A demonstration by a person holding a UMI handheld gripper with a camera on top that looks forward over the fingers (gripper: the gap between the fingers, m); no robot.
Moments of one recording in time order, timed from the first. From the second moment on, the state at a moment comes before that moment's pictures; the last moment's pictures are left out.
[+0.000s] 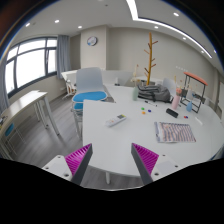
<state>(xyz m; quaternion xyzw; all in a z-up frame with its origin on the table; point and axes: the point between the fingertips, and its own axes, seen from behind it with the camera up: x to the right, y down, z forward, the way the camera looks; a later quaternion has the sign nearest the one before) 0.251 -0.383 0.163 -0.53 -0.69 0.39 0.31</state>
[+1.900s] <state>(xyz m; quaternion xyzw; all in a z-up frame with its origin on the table) -0.033 -0.195 0.010 -0.63 -0.64 0.34 0.28</state>
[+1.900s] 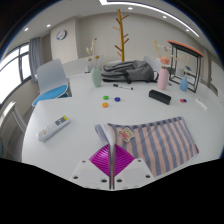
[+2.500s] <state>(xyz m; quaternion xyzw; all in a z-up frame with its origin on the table) -0.051 -0.014 0.043 -0.70 -0.58 0.31 0.28</state>
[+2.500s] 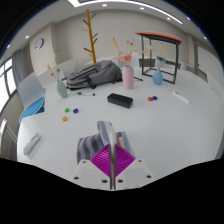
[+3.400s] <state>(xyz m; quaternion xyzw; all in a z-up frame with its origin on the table) 0.163 -0.056 0.255 -0.66 -0.59 0.29 0.36</state>
